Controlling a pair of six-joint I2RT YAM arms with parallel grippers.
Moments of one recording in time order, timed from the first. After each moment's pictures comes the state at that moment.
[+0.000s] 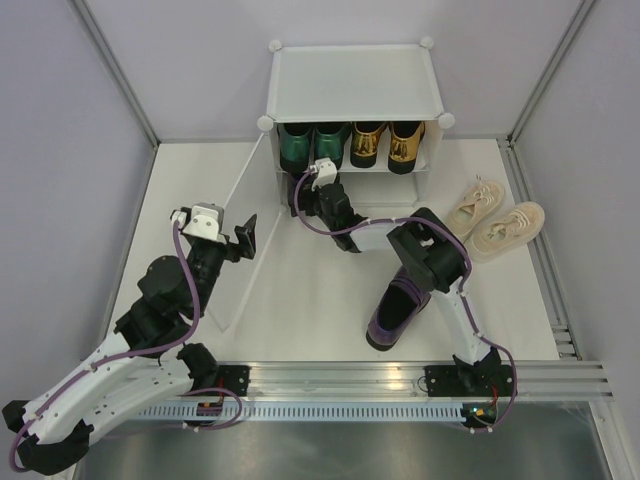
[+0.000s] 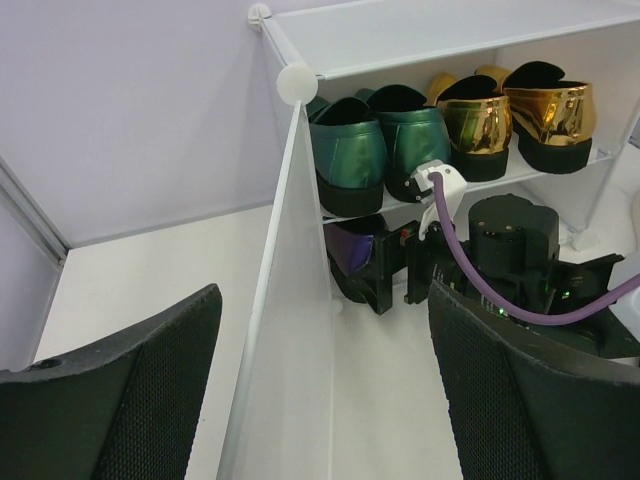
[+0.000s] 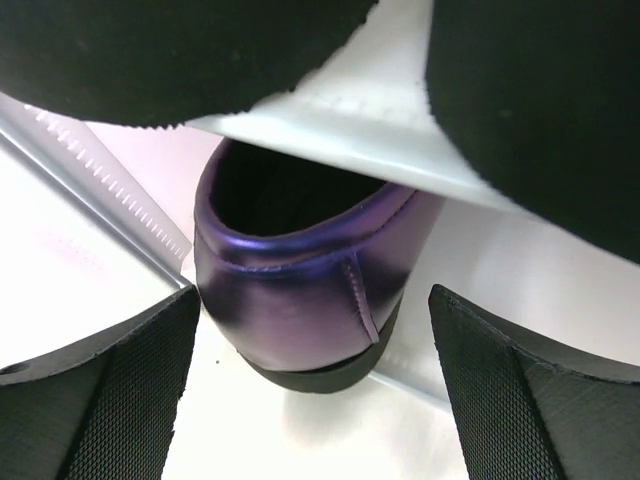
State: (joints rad) left arm -0.85 0.58 0.79 -0.08 -0.60 0.15; right arm 0.70 2.29 1.41 0.69 0.19 0.23
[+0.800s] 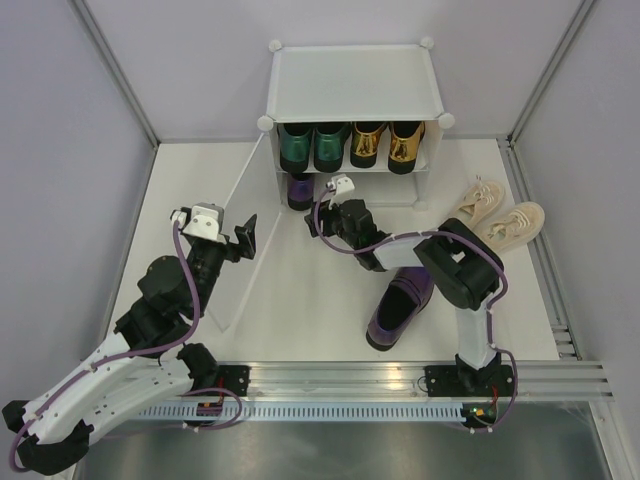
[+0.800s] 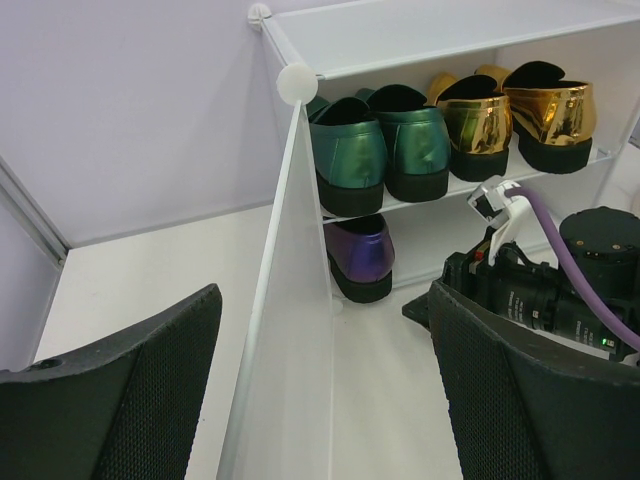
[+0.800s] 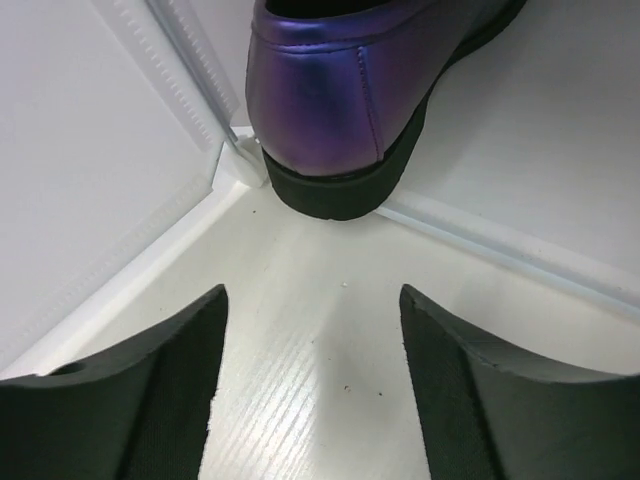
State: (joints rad) left arm -0.85 0.58 0.79 -0.08 -0.60 0.15; right arm 0.70 2.01 1.03 0.72 0.09 0.26
